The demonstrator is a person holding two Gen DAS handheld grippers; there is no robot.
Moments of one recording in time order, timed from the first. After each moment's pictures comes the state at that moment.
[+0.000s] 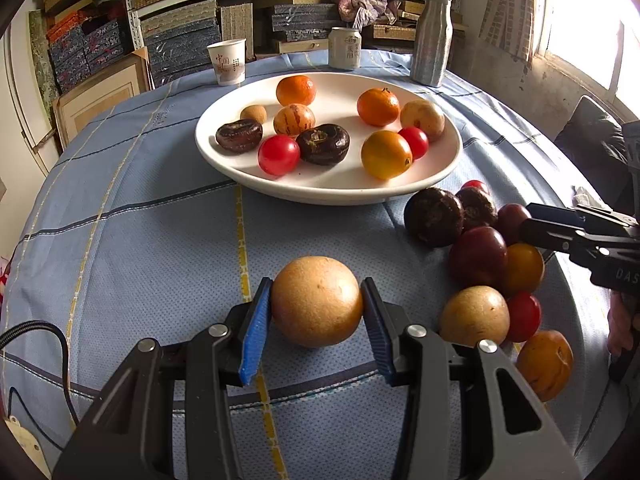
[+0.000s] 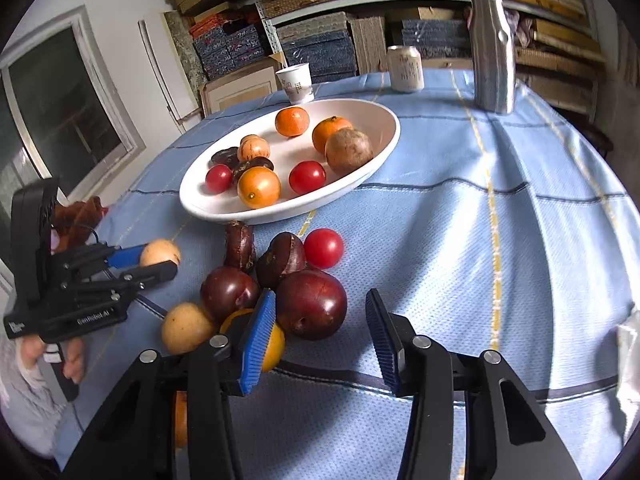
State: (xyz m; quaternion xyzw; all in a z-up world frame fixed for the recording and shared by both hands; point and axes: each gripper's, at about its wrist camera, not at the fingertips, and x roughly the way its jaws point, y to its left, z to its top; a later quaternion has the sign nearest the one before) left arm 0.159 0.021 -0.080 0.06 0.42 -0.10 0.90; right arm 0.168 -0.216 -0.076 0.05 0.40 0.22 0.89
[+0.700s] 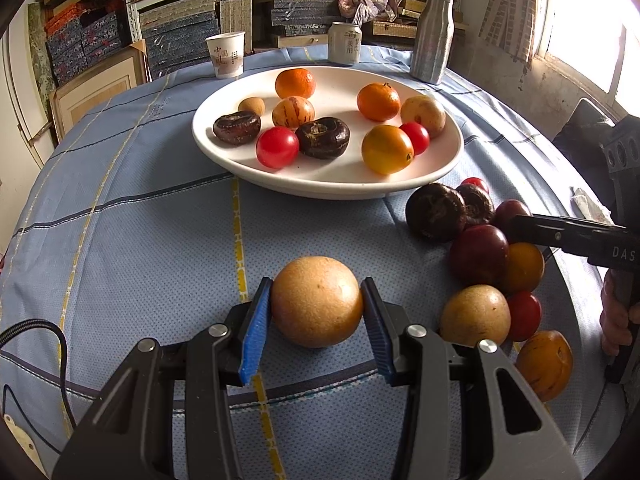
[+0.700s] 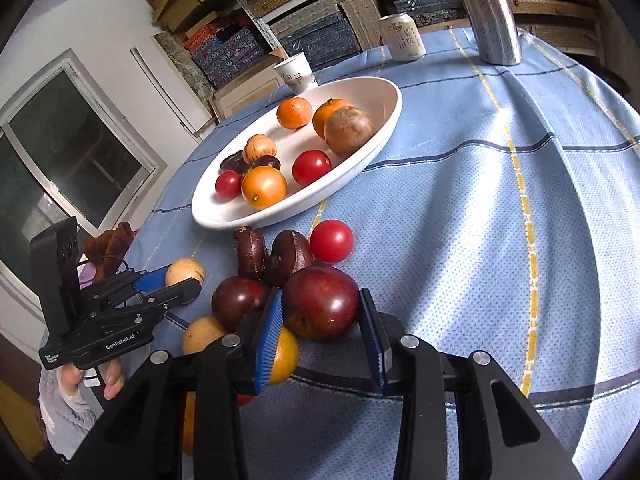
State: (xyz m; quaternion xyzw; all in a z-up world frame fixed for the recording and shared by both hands) left arm 0.162 0.023 -0.083 0.05 0.43 -0.11 0.89; right arm 0.184 -0.224 -0.088 0.13 0.43 0.25 0.86
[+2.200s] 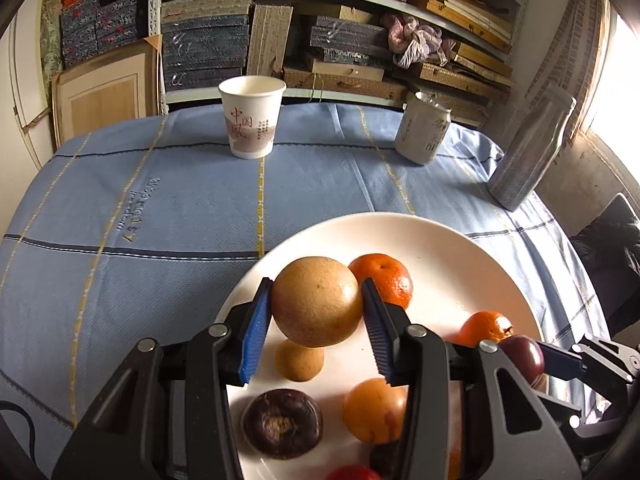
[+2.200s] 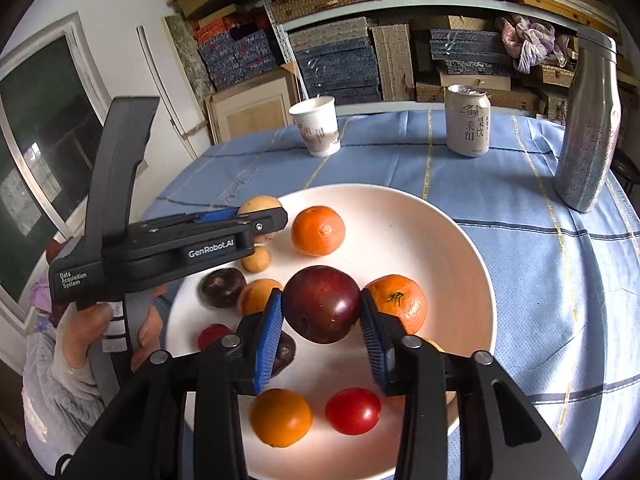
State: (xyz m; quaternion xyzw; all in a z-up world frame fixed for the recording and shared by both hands) left arm 0.394 0.046 -0.049 -0.03 0.42 -0.08 0.90; right arm 0.321 -0.135 -0.033 0.04 0.39 0.23 0.89
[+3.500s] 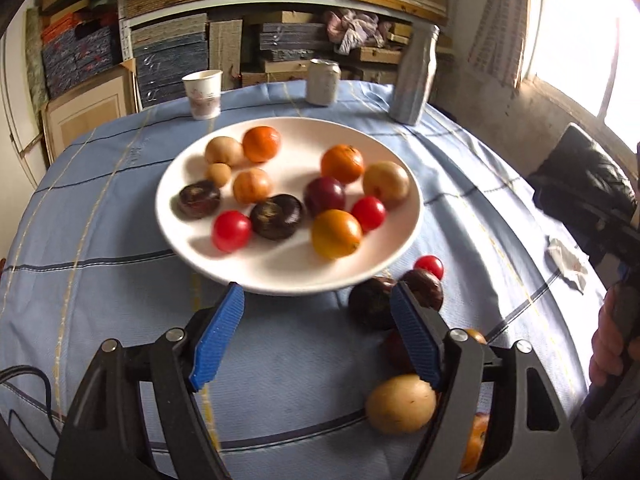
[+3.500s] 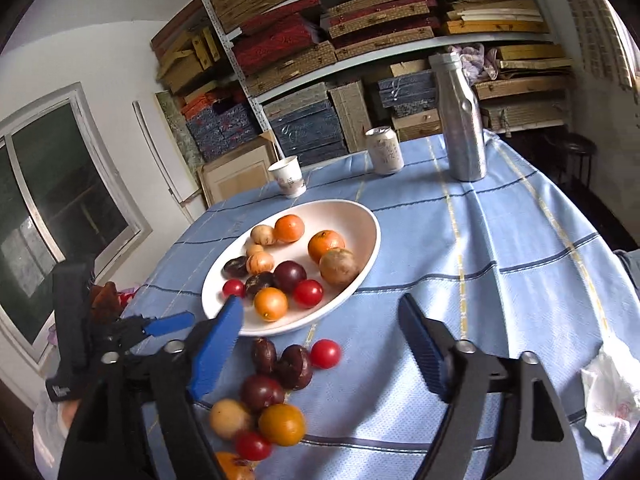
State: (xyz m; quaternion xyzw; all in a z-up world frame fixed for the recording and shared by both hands) left arm 0.186 -0.016 -0.045 0.03 0.40 -0.13 0.91; right arm 0.173 -0.247 -0.011 0.13 0.29 0.19 0.93
